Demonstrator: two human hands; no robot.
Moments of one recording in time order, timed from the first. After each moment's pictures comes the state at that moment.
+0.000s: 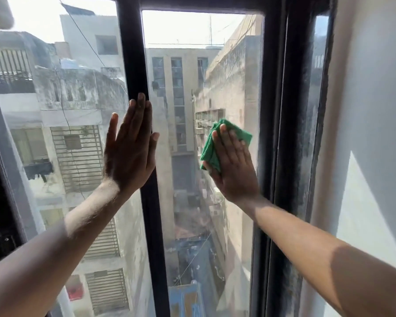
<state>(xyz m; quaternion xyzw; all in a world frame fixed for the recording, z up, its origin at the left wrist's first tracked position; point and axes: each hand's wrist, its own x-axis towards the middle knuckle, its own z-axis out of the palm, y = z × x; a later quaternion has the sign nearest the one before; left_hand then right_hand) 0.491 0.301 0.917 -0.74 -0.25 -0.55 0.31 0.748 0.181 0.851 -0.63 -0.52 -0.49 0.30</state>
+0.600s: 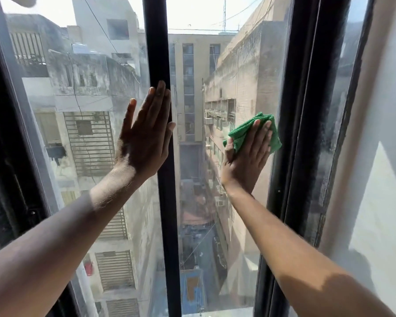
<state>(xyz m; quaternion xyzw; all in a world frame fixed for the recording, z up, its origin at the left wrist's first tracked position) 0.477 0.300 0.910 -0.75 -0.26 -0.51 0.32 0.693 0.214 0.838 -0.67 -0.31 -0.38 0.56</state>
